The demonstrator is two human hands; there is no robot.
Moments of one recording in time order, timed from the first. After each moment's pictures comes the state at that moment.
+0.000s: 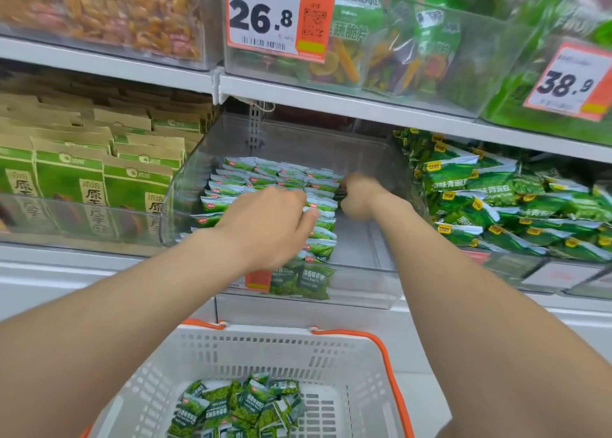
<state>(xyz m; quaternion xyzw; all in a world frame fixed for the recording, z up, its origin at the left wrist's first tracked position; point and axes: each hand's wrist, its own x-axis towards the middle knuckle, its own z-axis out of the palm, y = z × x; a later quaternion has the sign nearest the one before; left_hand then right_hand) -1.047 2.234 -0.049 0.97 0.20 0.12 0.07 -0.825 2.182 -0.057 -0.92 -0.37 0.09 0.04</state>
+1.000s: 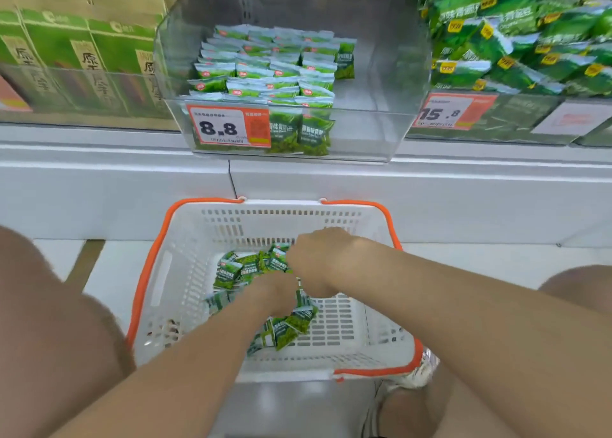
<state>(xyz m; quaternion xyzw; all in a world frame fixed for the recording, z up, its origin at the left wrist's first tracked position) -1.128 2.126 -0.396 0.88 0.21 -0.37 0.19 -1.065 2.028 -0.142 -0.69 -0.63 0.22 -0.28</state>
